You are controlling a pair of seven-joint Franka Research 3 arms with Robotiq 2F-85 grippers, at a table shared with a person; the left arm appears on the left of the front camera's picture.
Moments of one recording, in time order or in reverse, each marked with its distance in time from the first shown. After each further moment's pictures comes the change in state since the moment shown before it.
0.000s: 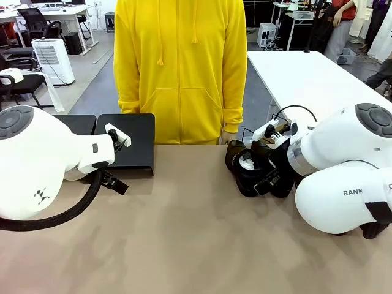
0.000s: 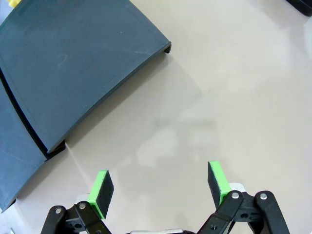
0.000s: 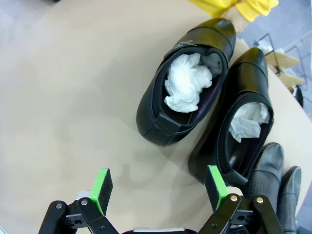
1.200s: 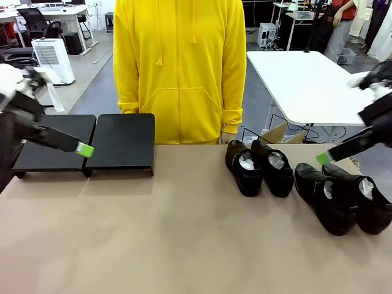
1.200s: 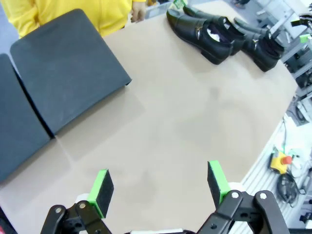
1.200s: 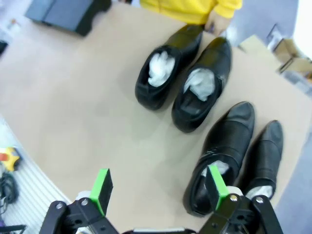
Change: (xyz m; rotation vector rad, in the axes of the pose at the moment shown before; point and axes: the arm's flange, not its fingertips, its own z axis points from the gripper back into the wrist) left arm -0.023 0.077 0.172 -0.381 -0.196 0.190; right arm -0.050 -0.110 0.173 0.209 -0.113 -0.223
